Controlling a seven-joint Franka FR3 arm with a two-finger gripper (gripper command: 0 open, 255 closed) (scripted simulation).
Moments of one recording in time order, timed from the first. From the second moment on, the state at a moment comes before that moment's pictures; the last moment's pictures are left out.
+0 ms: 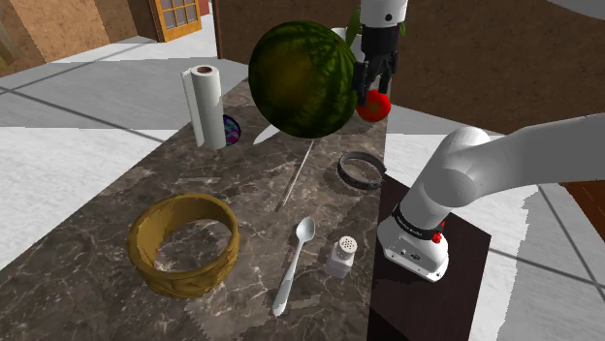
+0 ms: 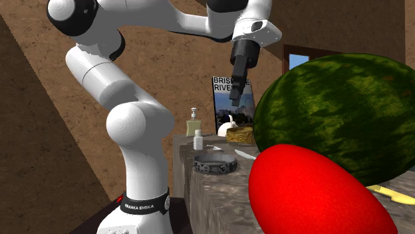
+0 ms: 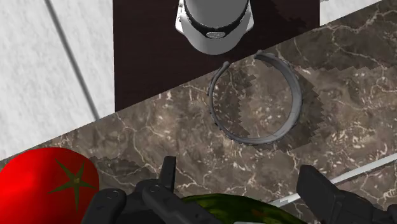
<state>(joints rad) 0.02 -0.82 0.04 -2.46 -0.03 1.42 0.14</state>
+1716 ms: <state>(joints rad) 0.08 -0.89 0.20 -2.91 0.34 1.85 0.45</state>
